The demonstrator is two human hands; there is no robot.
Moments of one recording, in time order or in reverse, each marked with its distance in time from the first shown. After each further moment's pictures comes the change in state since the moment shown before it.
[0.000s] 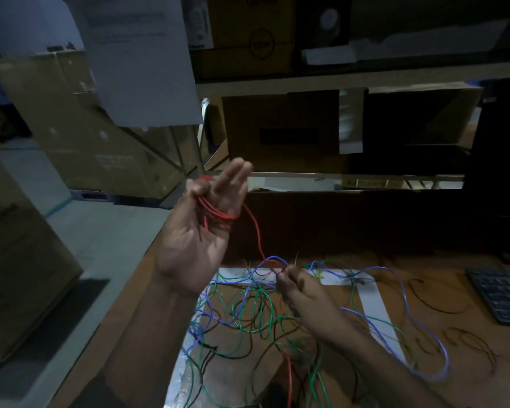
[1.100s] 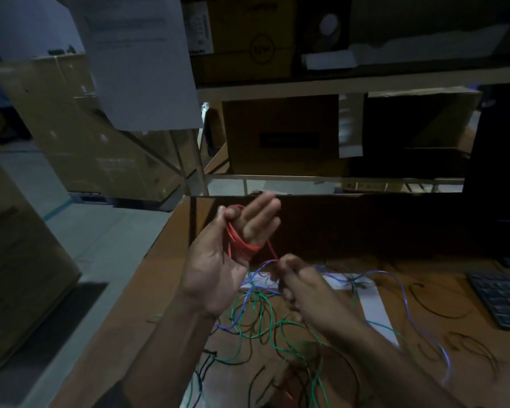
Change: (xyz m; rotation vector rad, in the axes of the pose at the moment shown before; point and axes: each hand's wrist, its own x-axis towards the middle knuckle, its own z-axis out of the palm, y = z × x) left_hand -0.012 -0.029 -0.003 0.028 0.031 -0.127; right_hand 0.008 -0.032 -0.002 0.060 -0.030 0.138
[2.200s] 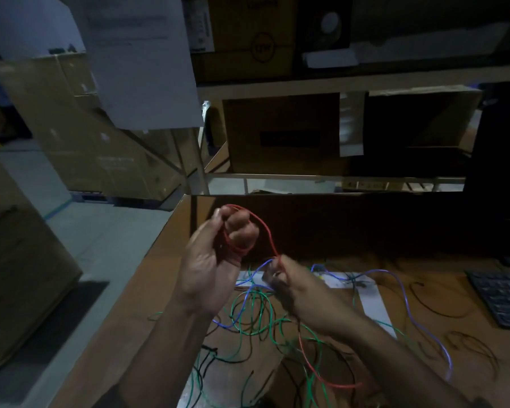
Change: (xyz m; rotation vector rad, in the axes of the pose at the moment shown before) left_hand -0.004 0.000 -0.011 0.078 0.145 0.094; right_hand 0.002 -0.002 -0.004 -0.293 -0.123 -0.100
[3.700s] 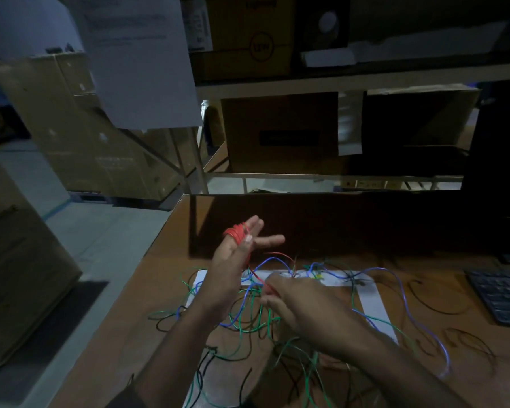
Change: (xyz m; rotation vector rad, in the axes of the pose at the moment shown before) left_hand 0.000 -0.034 -0.032 0.778 -0.051 -0.085; right_hand -0.024 -0.028 0.000 -0.649 -0.003 -0.156
